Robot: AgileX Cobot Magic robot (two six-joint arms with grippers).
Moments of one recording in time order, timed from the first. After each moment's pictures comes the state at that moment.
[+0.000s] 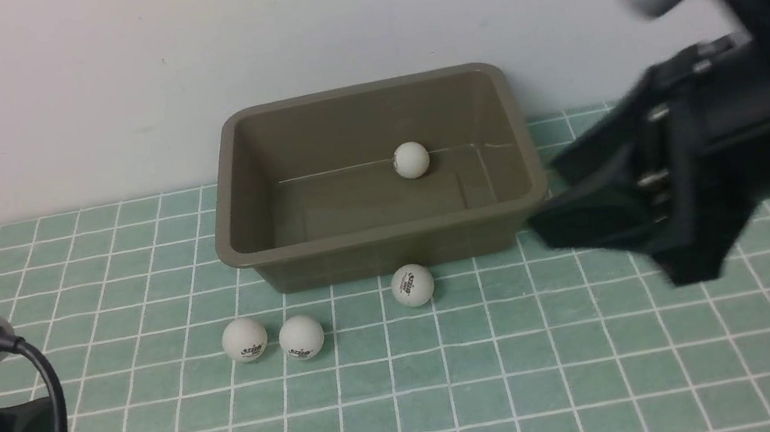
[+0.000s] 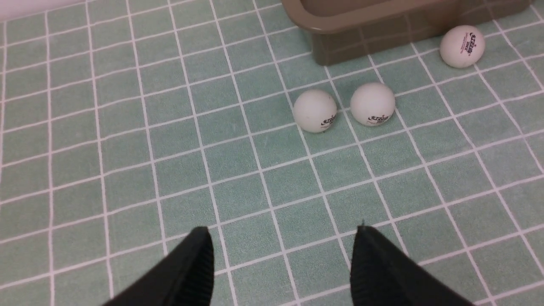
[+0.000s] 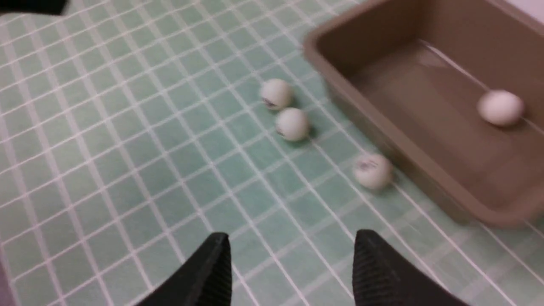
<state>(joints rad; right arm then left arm) 0.40 1.11 -1.07 0.57 0.91 -0.71 0.10 0.77 -0.59 -0.46 0.65 0.59</state>
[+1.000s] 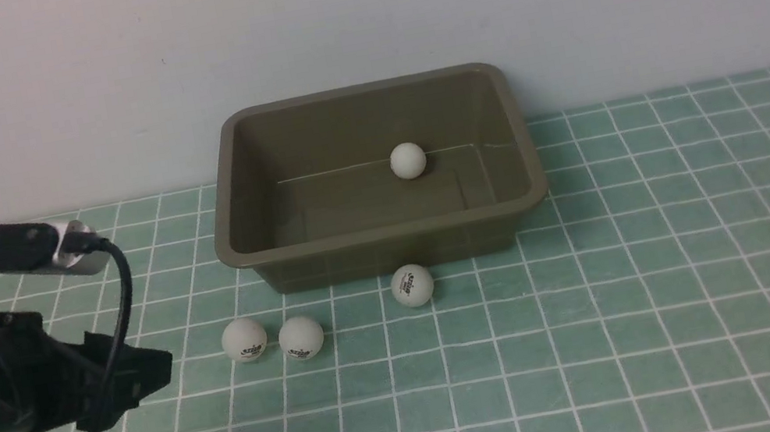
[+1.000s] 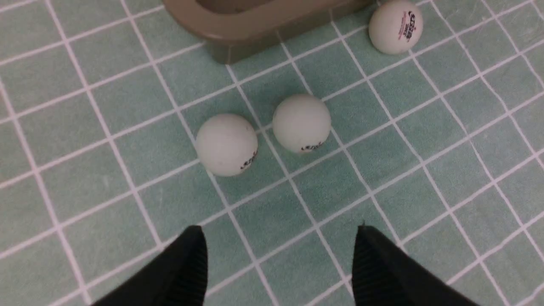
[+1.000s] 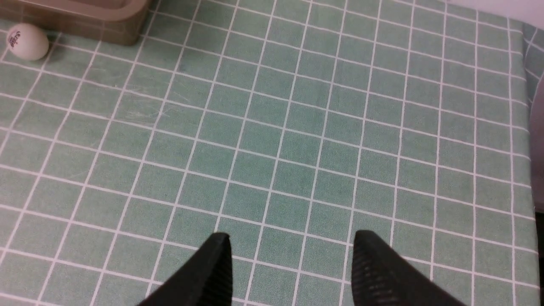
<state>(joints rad) 0.25 0.80 -1.07 -0.15 1.27 0.01 0.10 1.40 -0.82 -0.87 0.69 1.09</state>
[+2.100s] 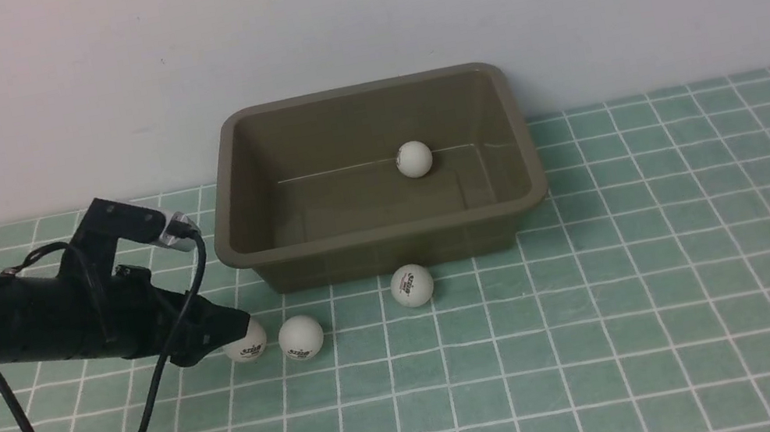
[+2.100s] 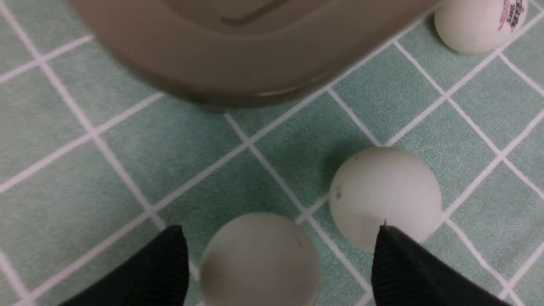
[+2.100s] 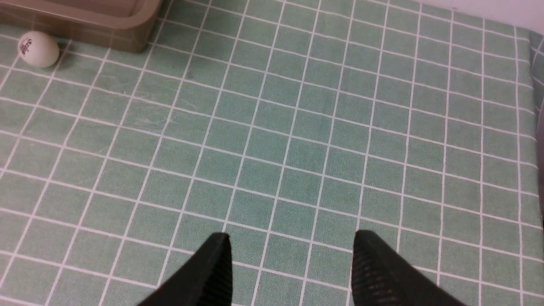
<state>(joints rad) 0.25 0.80 -1.07 -0.14 1.25 0.00 0.06 1.90 -0.96 -1.33 0.61 1.73</state>
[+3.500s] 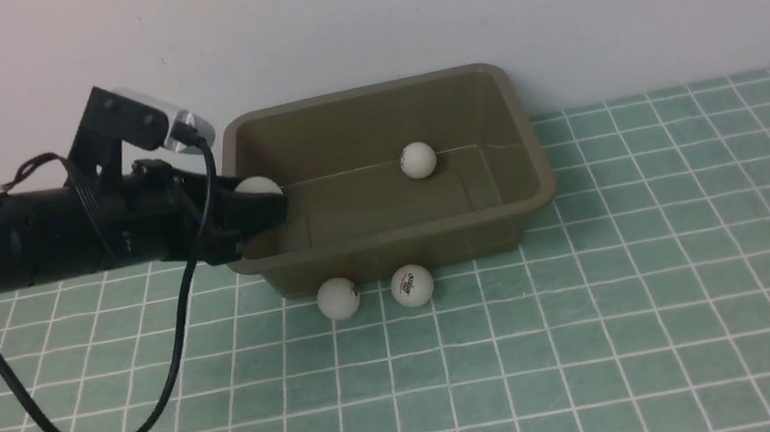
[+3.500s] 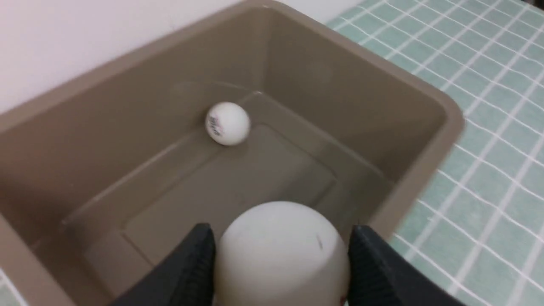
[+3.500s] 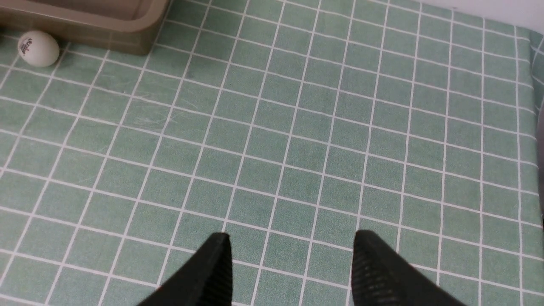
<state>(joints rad) 0.25 0.80 -1.07 -0.14 1.26 0.00 -0.01 1.75 -1.09 -1.51 0.73 1.78</state>
